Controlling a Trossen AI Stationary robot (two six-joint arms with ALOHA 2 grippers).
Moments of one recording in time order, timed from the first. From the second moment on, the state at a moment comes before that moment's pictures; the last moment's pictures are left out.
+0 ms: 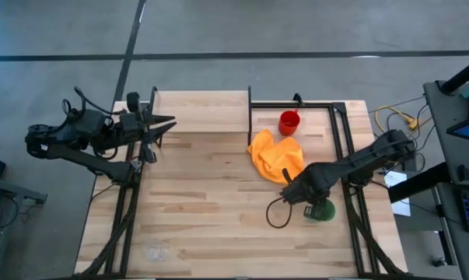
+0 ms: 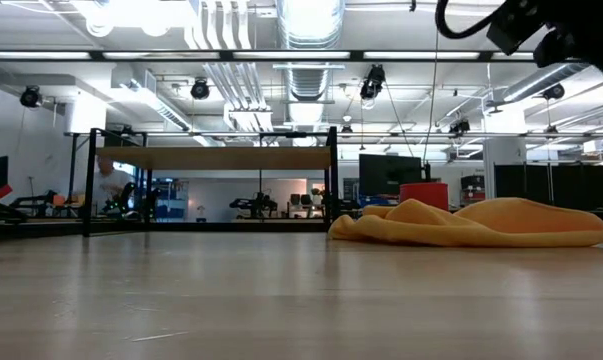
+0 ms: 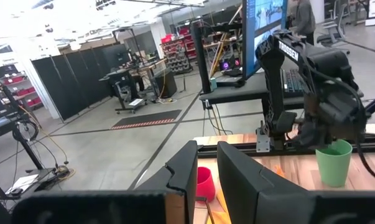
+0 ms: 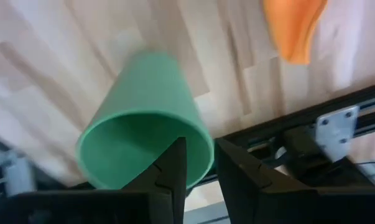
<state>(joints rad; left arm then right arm) -0.17 0.77 1.17 -0.38 -0.51 0.24 0.39 1.59 1.29 -1.56 -0.15 0.71</state>
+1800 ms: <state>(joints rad) -0.14 0.93 1.17 -0.38 -1.08 0.12 -0.26 1.84 2.29 -1.31 0.06 0.15</state>
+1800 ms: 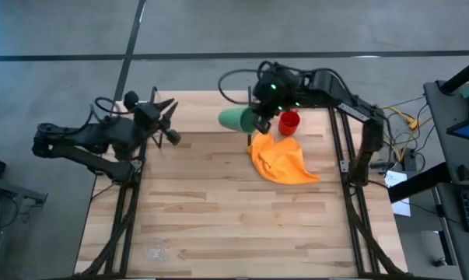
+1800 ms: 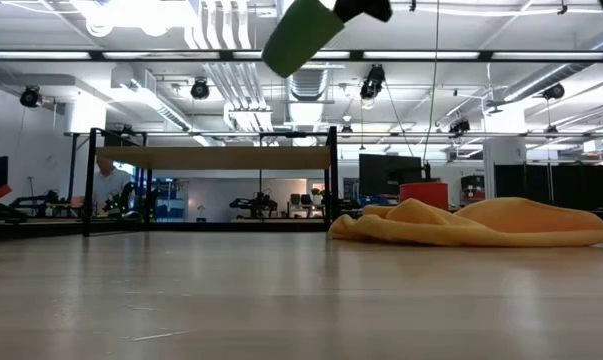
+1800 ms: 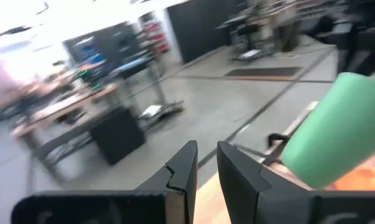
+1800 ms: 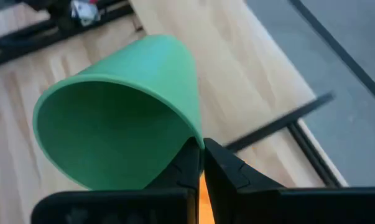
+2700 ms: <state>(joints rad) 0.23 1.32 1.18 -0.25 -0.60 -0.22 -0.42 1.93 2.35 -1.31 -0.06 0.15</state>
